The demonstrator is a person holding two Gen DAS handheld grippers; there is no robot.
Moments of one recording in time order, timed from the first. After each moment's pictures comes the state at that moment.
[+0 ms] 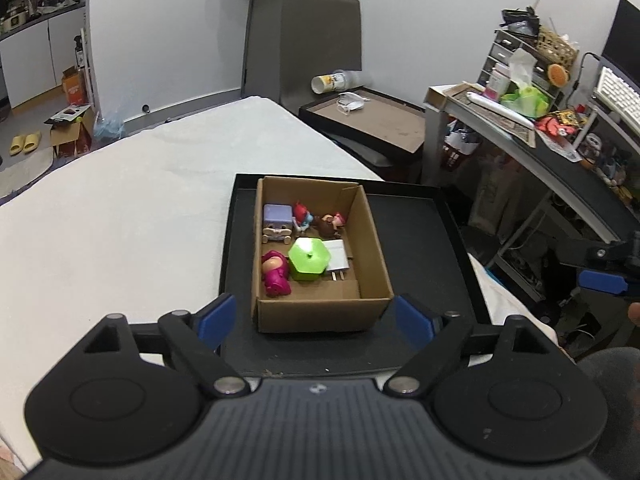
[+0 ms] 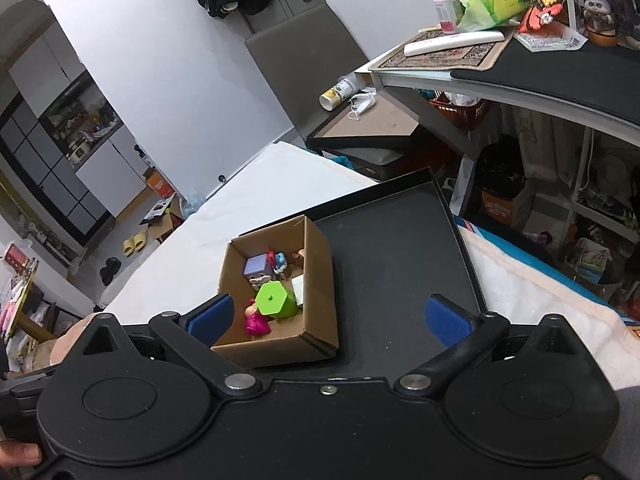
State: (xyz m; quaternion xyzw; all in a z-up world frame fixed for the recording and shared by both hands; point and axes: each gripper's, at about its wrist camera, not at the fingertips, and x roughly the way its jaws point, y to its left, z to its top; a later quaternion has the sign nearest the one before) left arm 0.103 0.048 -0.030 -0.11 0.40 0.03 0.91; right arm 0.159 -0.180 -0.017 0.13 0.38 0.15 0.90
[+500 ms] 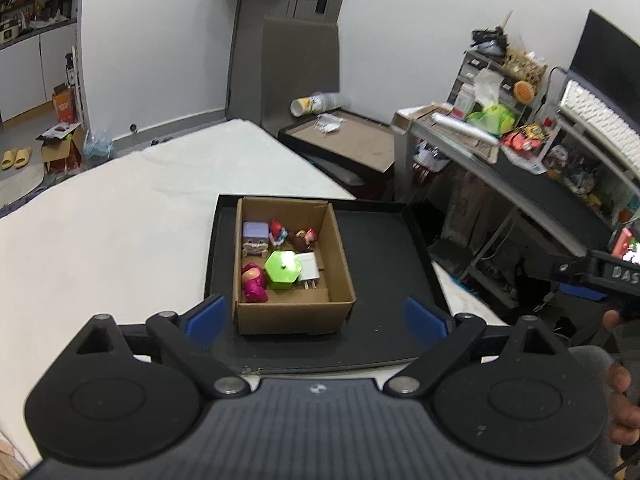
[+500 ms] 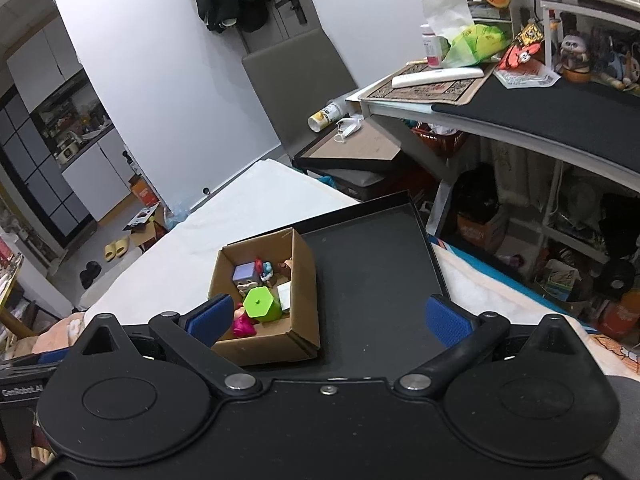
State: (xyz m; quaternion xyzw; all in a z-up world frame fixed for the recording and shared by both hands) left arm 0.065 0.031 0.009 -0.11 0.37 0.01 0.92; right arm 0.124 -0.182 0.008 0.11 0.36 0.13 0.92
